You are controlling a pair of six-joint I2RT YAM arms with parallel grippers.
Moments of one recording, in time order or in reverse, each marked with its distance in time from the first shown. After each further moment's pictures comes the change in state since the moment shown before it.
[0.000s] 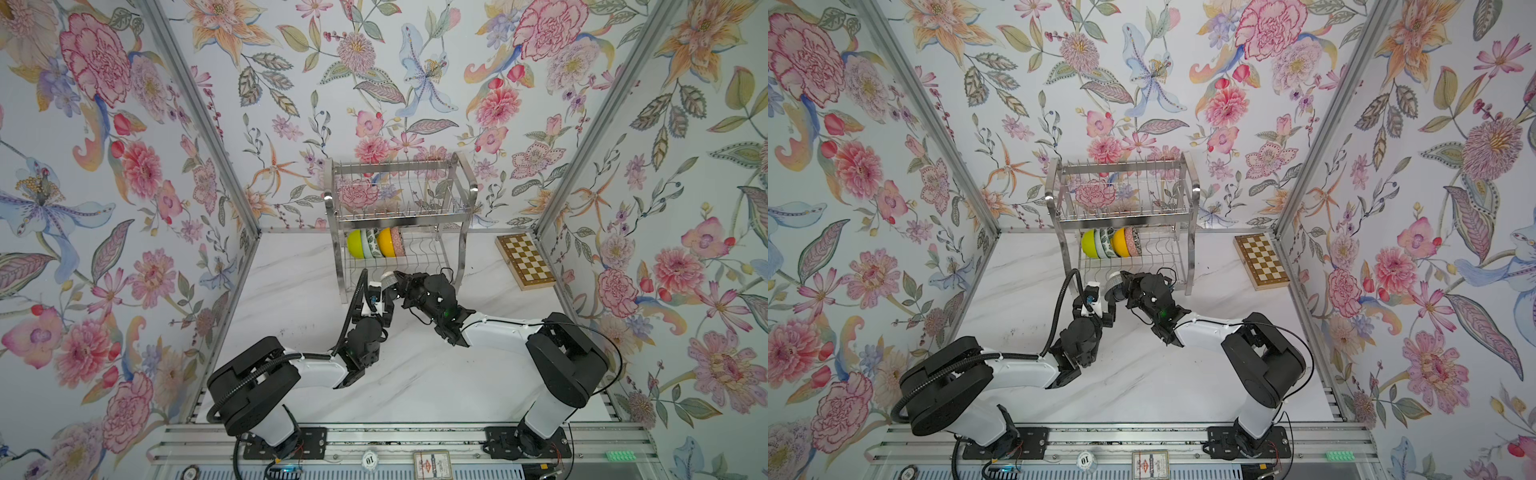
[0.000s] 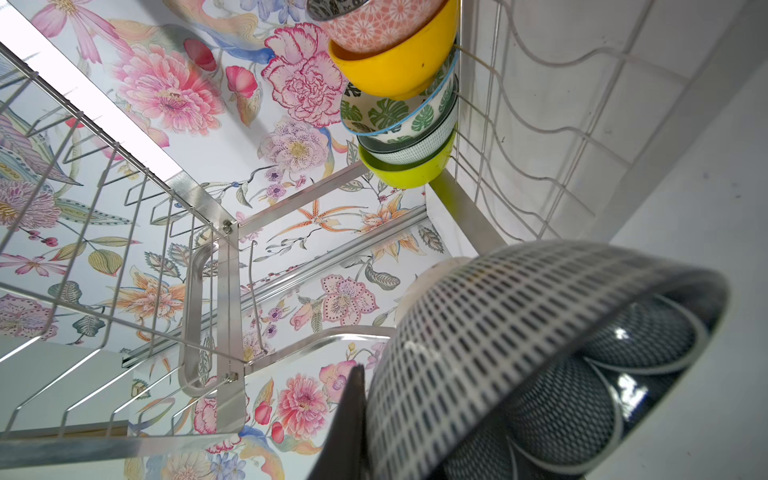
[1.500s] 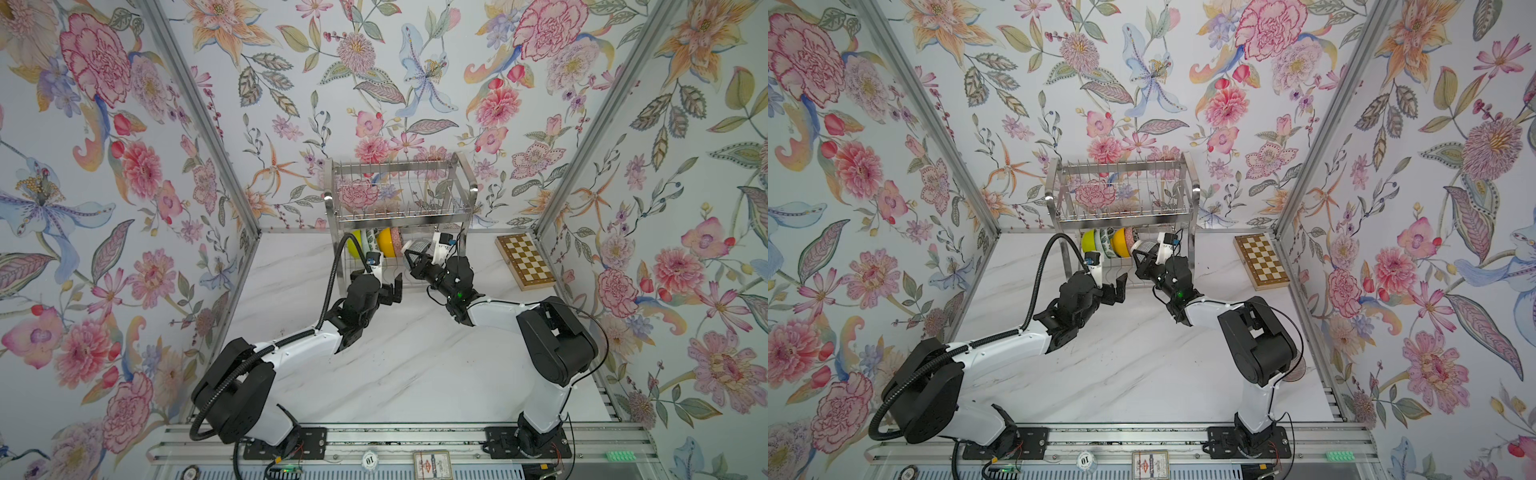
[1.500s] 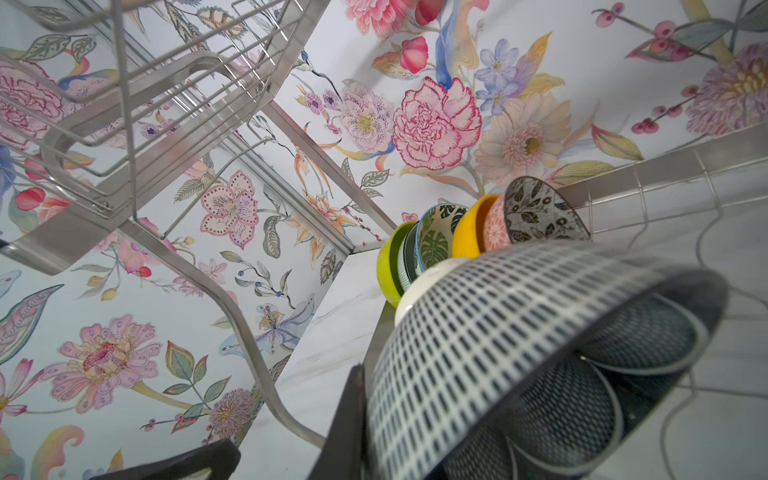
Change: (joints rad) left arm 0.199 -0.037 0.349 -0.646 0.473 -0.240; right arm -0.225 0.143 0.114 0.198 -0.299 -1.260
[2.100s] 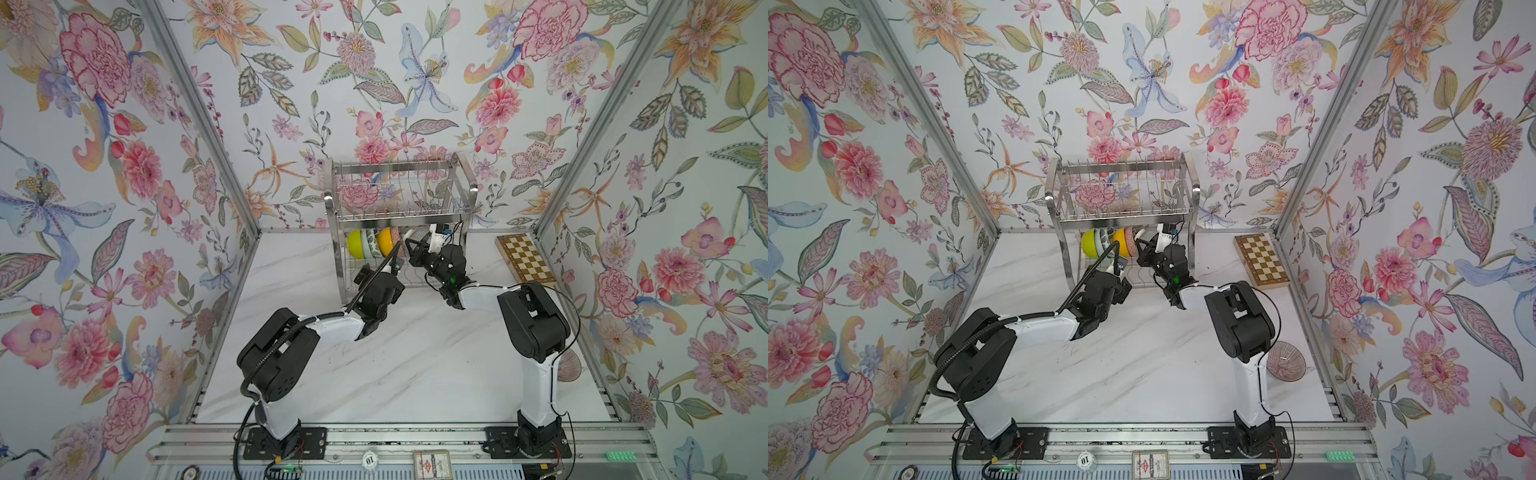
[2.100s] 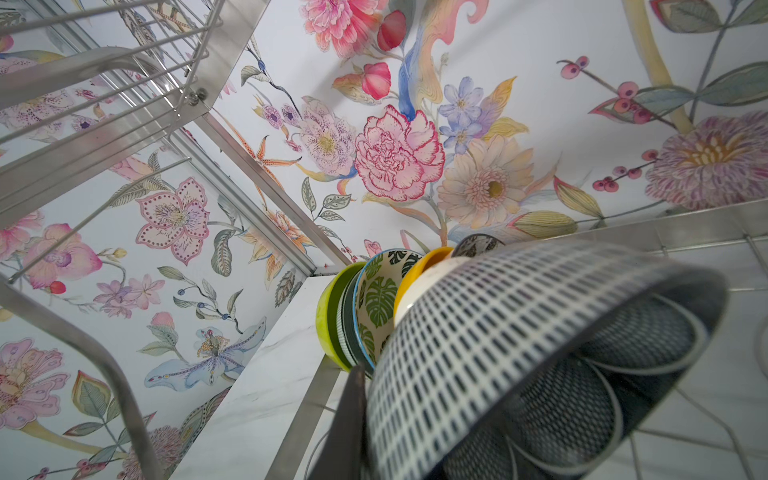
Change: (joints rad) left arm 0.000 0.283 0.117 0.069 -0.265 0.481; right arm -0.058 0.219 0.219 0.002 -0.002 -0.090
